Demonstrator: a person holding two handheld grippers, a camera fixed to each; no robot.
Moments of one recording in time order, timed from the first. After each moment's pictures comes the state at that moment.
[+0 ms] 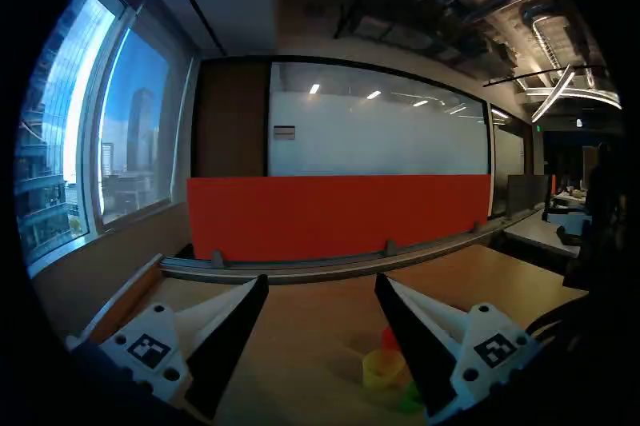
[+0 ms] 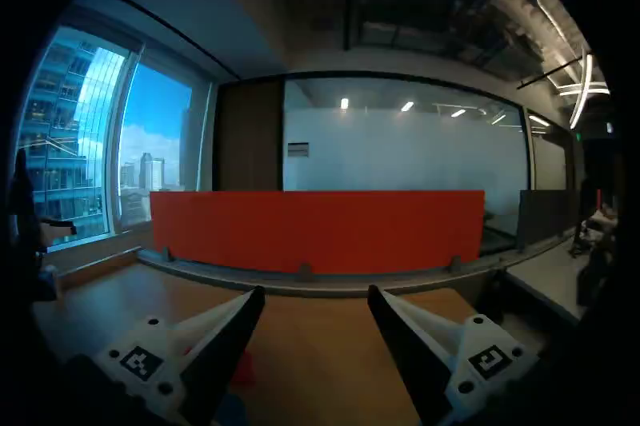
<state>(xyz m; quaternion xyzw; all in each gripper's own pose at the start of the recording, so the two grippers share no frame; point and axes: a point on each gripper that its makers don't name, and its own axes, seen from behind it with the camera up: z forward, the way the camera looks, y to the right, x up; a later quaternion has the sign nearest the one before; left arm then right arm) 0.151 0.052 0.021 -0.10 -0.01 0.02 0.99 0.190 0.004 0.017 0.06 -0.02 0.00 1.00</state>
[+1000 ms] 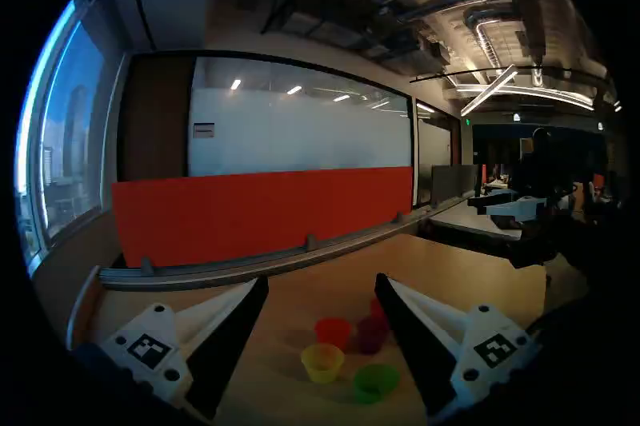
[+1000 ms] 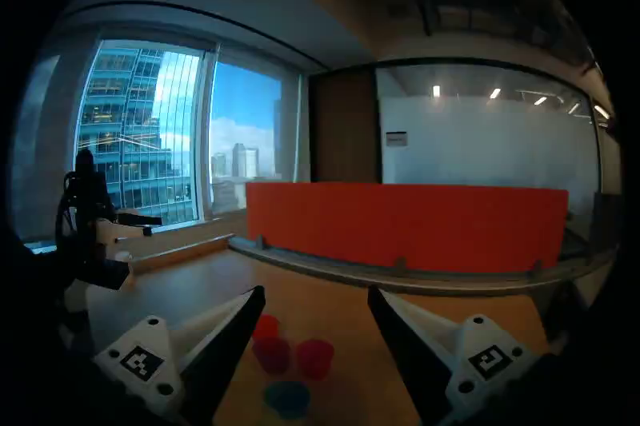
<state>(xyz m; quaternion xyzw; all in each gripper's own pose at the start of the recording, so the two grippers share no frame) 0.147 0.117 -0.008 -0.28 -0.03 0.04 0.96 0.196 -0.076 -0.013 0.28 -0.05 -0.01 0.96</state>
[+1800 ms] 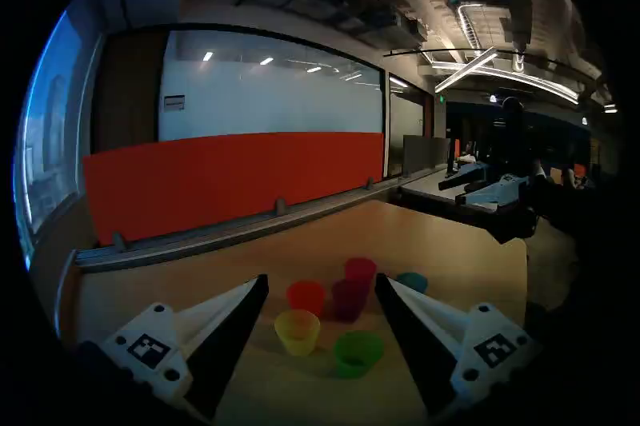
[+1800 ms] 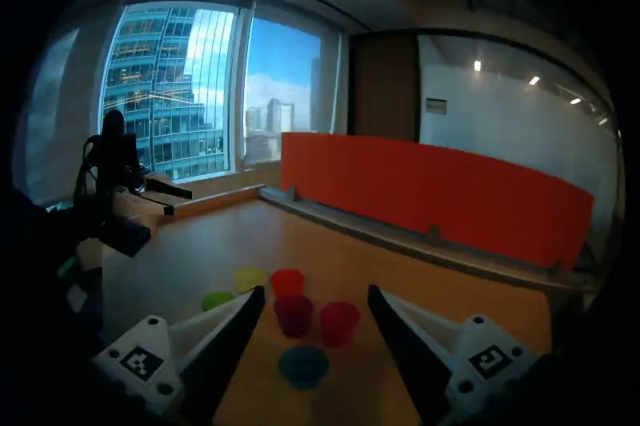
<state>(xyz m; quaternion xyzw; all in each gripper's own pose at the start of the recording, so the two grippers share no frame) 0.083 0.130 -0.014 -0.34 -0.09 0.06 0.93 0.135 -0.098 -0.032 0.34 -0.14 -0.07 0.93</state>
